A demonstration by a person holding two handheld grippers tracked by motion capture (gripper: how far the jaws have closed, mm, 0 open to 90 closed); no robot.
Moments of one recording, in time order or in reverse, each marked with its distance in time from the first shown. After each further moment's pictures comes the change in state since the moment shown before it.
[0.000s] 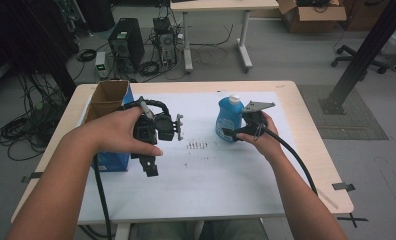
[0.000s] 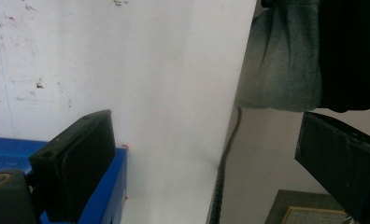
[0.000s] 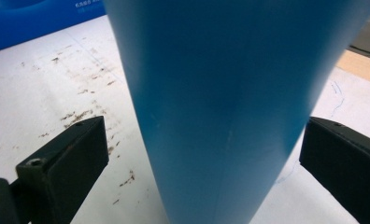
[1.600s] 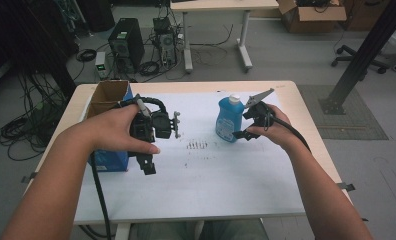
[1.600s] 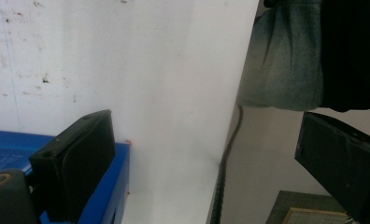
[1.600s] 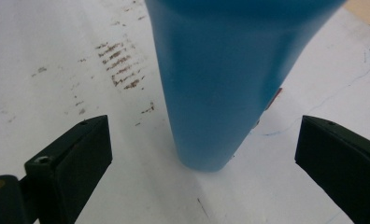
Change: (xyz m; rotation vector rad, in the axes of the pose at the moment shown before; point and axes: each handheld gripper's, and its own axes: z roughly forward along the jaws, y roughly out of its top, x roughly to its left) left arm 0.001 -0.005 -0.005 -0.004 0.010 -0.006; right arm -0.016 0.029 -0.025 0.301 0.150 -0.123
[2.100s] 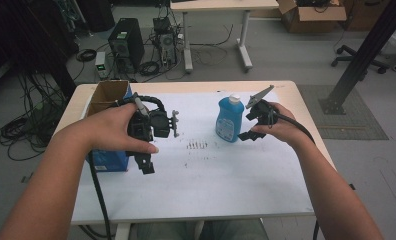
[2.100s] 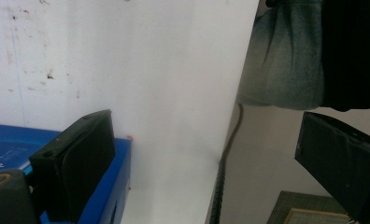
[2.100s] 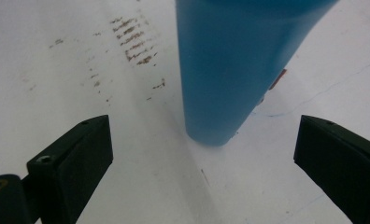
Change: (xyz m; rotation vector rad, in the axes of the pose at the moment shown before) left arm -0.003 -0.004 -0.006 -0.003 0.012 -0.008; right arm -0.001 0.005 -0.014 0.097 0.045 -0.049
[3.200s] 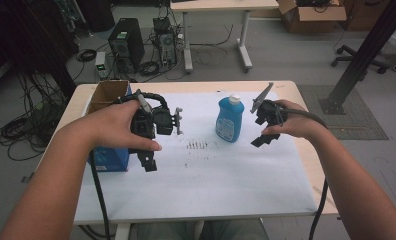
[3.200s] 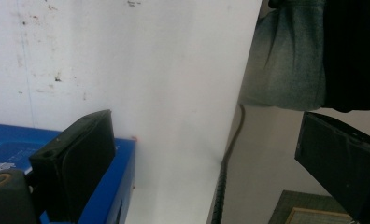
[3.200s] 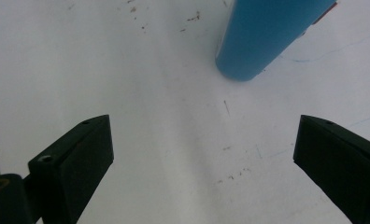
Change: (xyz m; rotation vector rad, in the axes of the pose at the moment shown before) left arm 0.000 0.008 -0.007 0.009 0.014 0.002; right arm 0.011 0.006 -0.032 0.254 0.075 -0.109
